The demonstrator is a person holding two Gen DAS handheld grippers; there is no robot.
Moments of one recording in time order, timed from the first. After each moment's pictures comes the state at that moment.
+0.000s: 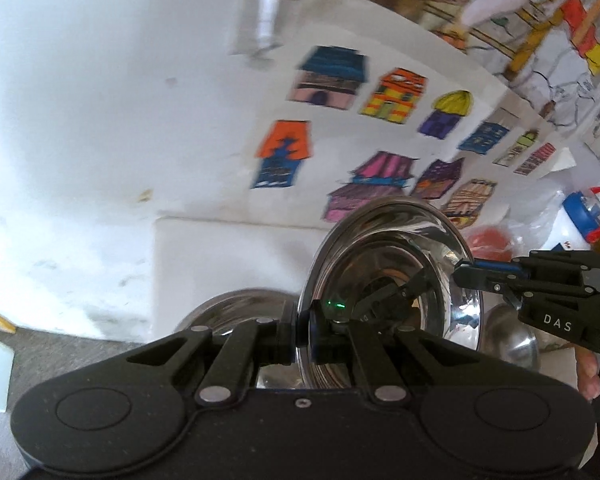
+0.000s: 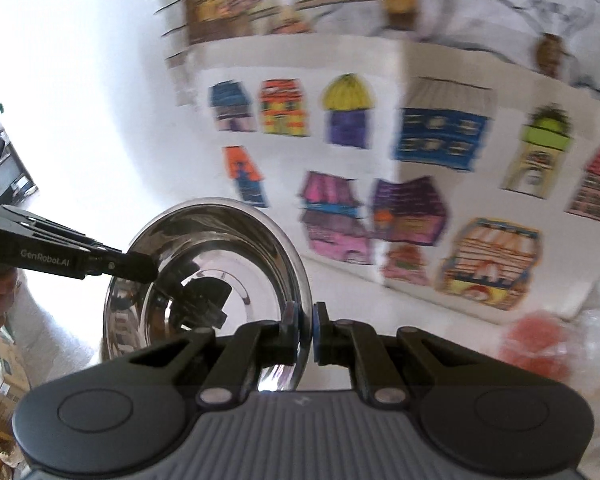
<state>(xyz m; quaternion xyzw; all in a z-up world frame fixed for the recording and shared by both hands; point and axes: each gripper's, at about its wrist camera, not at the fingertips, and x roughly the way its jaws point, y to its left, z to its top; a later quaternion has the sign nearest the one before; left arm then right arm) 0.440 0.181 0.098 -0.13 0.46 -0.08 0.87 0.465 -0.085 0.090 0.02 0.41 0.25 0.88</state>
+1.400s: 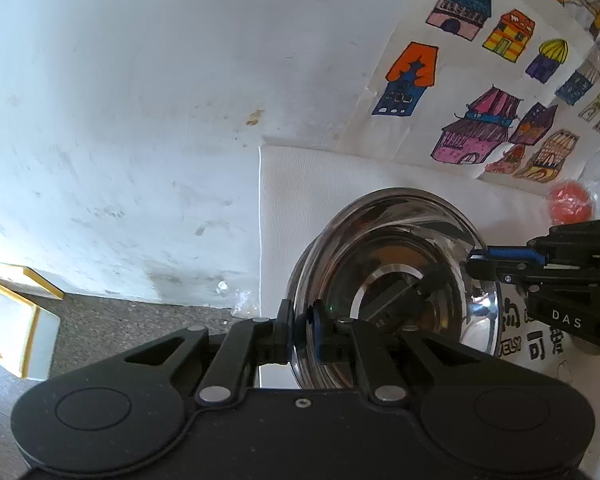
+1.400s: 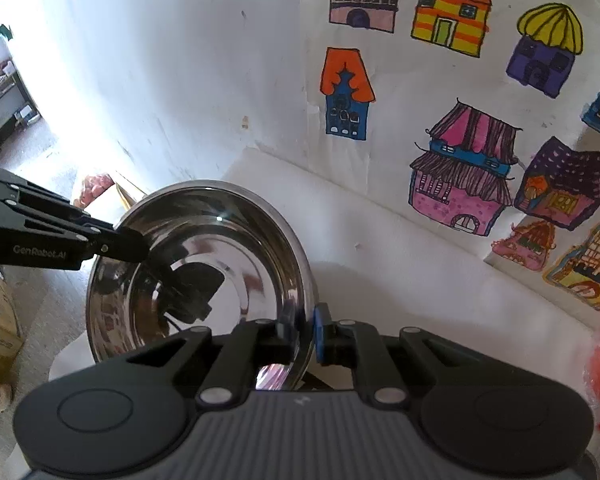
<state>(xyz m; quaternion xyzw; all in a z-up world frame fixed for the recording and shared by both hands) 0.418 0.221 0.045 -0.09 0.51 -0.01 0.86 0.469 0.008 0.044 -0.06 0.47 0.26 0.84</state>
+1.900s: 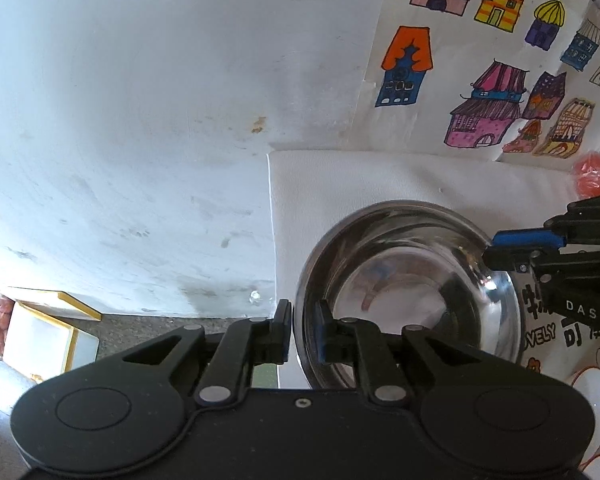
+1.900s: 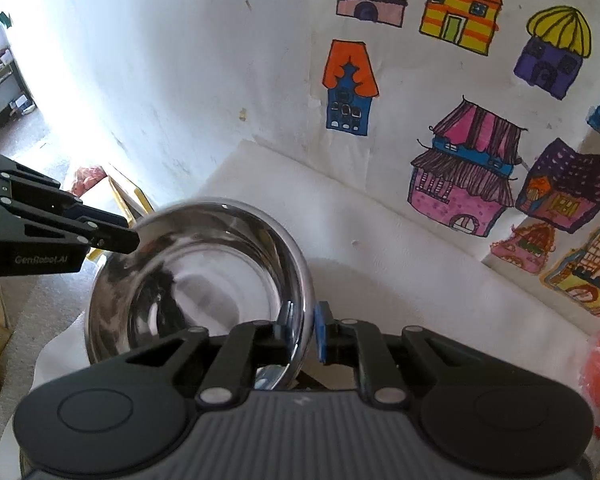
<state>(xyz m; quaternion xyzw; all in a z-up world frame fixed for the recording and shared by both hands) 0.420 0.201 0.044 -0.02 0.50 0.02 0.86 0.465 0.010 0.041 -0.07 0.46 0.26 0.85</state>
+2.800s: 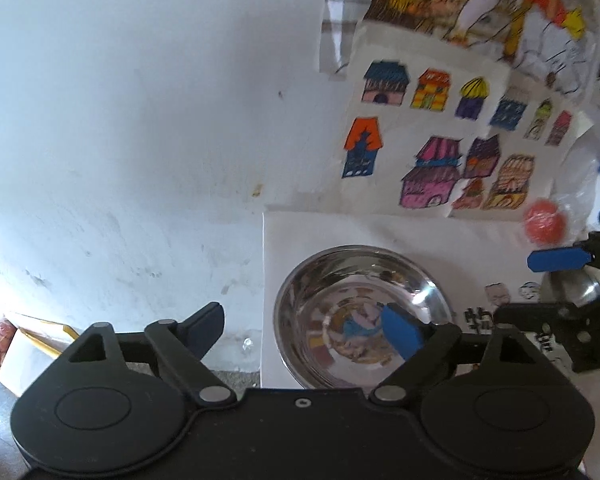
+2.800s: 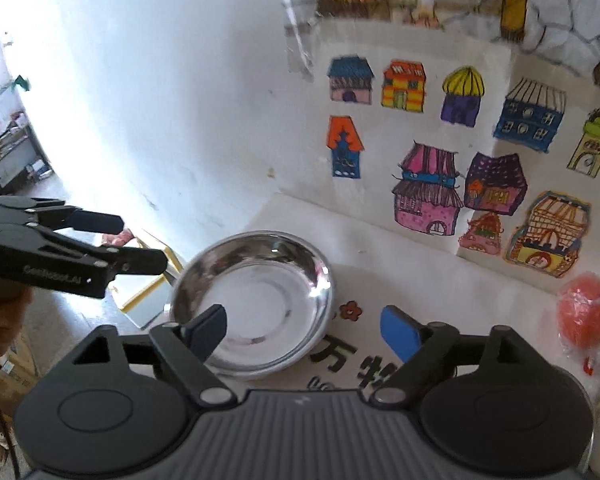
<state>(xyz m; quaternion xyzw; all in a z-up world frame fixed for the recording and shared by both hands) 0.330 0.180 0.096 -0.03 0.38 0.02 0.92 0.372 -0.045 0.096 -0.01 0.37 0.28 0.89</state>
